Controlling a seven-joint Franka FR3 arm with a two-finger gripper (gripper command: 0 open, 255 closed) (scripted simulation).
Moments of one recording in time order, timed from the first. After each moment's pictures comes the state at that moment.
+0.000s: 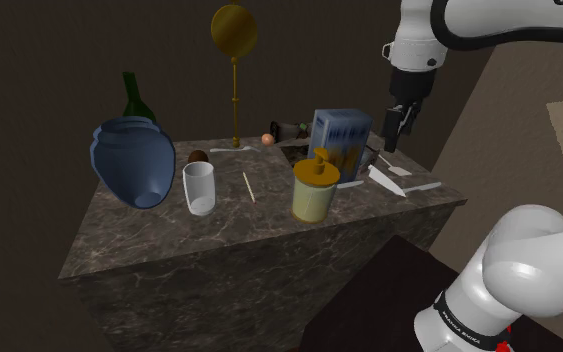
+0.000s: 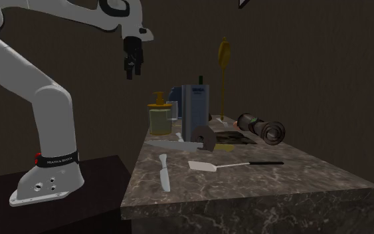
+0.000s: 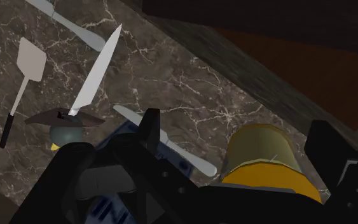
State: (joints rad) arm 0.01 -0.78 0.06 -2.36 -0.12 1.50 -0.06
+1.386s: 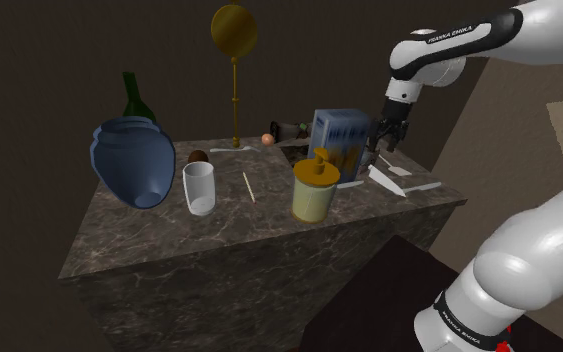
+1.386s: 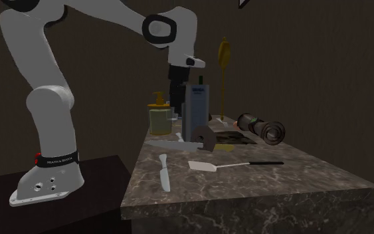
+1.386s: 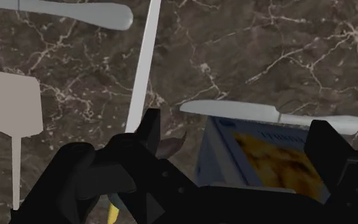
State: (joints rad) arm -0.14 -0.27 -0.37 -2.26 0.04 1.88 -0.24
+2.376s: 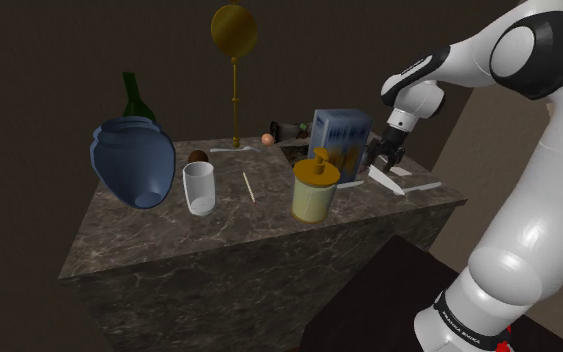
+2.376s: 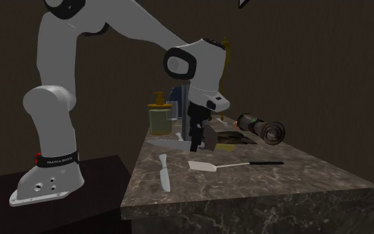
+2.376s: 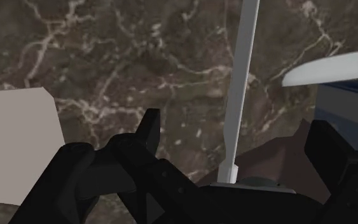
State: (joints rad) arm -0.23 0.15 -0.51 -2.12 0.38 1.99 -0.46
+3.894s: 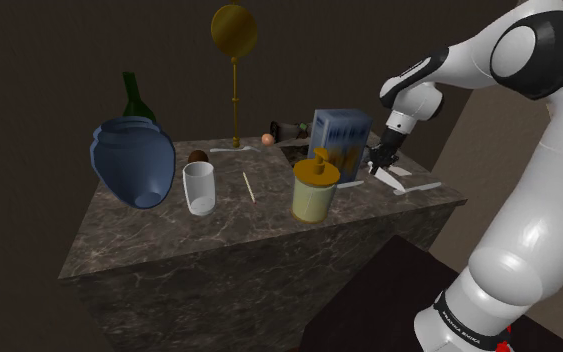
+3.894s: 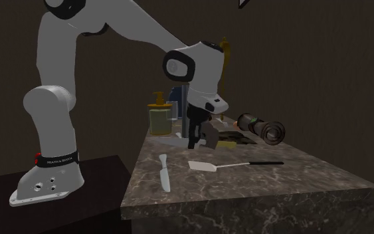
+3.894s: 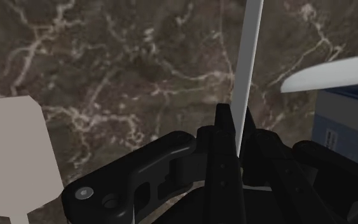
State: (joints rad) arm -0.22 0.15 -0.51 -2.14 0.38 2.01 -0.46
